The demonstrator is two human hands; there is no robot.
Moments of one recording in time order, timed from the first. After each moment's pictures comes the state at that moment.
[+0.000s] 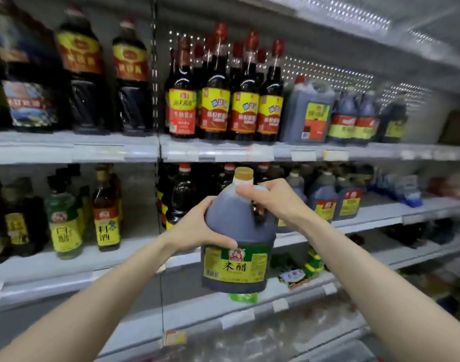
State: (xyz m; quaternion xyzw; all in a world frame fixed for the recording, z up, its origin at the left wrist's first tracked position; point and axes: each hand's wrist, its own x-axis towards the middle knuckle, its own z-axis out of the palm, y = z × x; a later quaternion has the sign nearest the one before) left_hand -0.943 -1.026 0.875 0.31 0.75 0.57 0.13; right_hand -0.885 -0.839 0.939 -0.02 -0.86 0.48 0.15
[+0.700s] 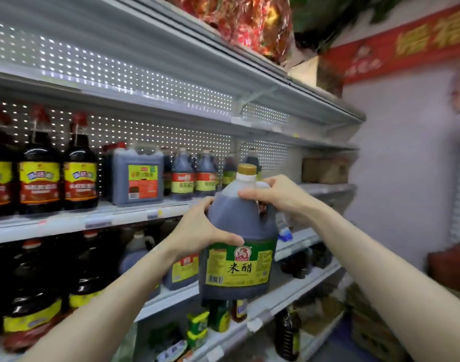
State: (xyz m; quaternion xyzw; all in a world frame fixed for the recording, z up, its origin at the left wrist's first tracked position) left_hand -0.789 -0.631 1.031 0.48 0.69 0.54 0.01; right_hand -0.665 -0.480 1.095 -0.08 -0.85 0.43 0.29
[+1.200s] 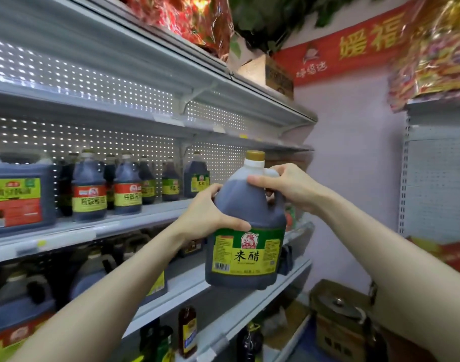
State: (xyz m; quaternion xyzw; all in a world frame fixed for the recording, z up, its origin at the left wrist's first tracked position) left_hand -0.753 -0.379 1.075 0.54 0.64 0.54 0.04; right_hand -0.601 -0.250 1.126 -0.10 -0.83 0.42 0.36
